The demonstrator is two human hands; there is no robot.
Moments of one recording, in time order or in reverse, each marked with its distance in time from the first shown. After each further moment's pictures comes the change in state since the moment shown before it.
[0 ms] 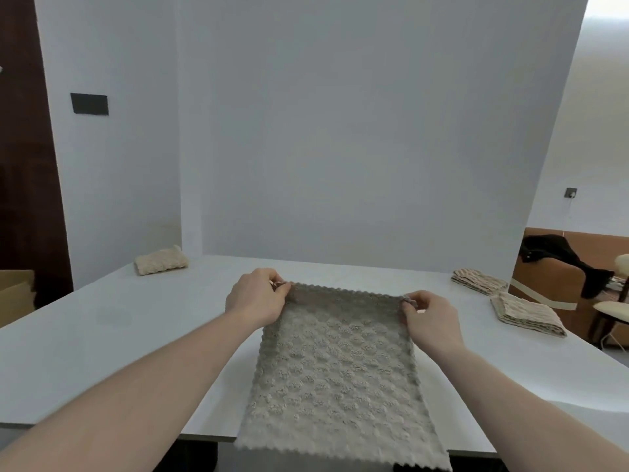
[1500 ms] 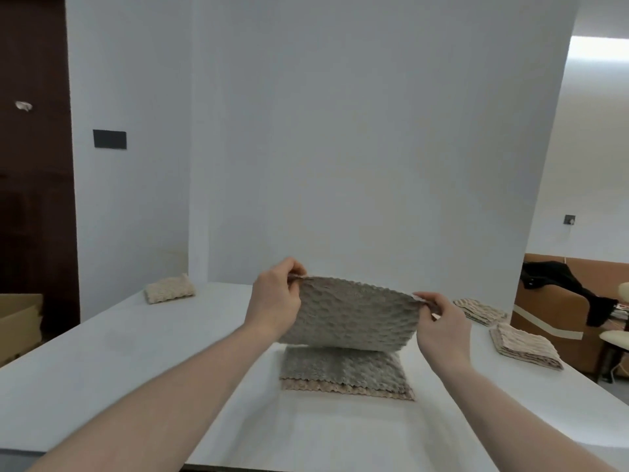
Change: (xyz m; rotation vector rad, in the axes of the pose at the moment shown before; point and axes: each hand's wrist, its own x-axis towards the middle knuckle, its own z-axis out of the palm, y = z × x) left_hand -0.006 0.052 -0.044 -0.303 0.231 0.358; right_hand -0.007 -0.058 -0.041 0.225 0.203 -0.084
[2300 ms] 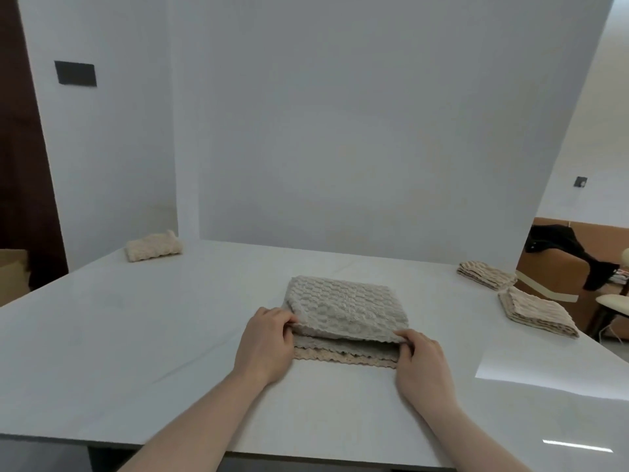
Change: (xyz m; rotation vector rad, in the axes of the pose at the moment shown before) left_hand -0.087 -0.119 0.092 0.230 -0.246 -0.093; right_hand -0.056 0.132 0.052 -0.423 -0.272 -0.005
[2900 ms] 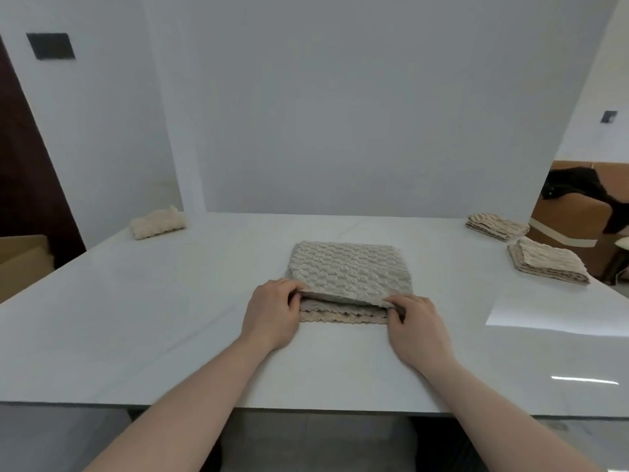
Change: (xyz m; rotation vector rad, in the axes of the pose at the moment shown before) left_hand -0.004 0.009 -0.006 0.056 -0.079 -0.023; right_hand -0.013 -0.016 -0.009 -0.072 -0.162 -0.077
